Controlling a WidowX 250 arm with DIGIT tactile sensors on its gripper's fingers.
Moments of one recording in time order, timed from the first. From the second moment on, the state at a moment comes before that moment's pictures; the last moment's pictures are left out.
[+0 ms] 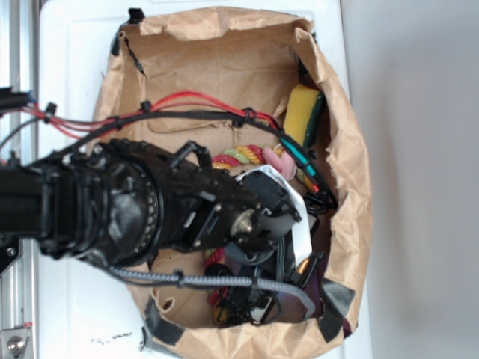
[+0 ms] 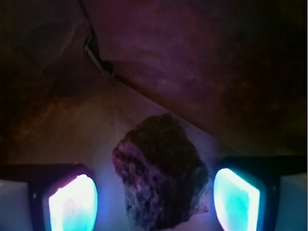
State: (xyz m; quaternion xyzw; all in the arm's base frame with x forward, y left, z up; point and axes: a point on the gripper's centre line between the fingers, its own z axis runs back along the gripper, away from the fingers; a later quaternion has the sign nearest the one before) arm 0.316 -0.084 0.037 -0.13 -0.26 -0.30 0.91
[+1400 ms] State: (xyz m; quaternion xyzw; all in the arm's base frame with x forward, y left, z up) arm 0.324 -0.084 0.043 -0.13 -0.29 -0.27 0.91
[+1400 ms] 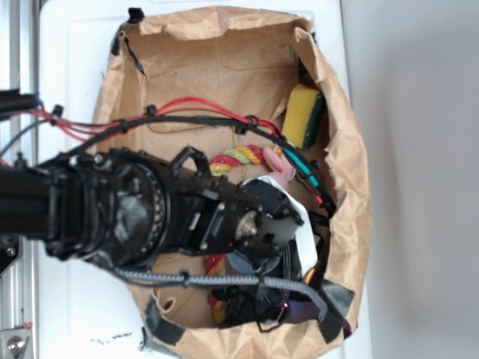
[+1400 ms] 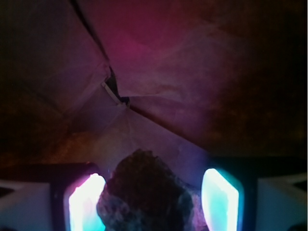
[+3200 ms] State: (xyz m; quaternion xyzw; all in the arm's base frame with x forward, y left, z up) arm 0.284 -0.014 0.196 -0.08 -0.15 0.04 0.98
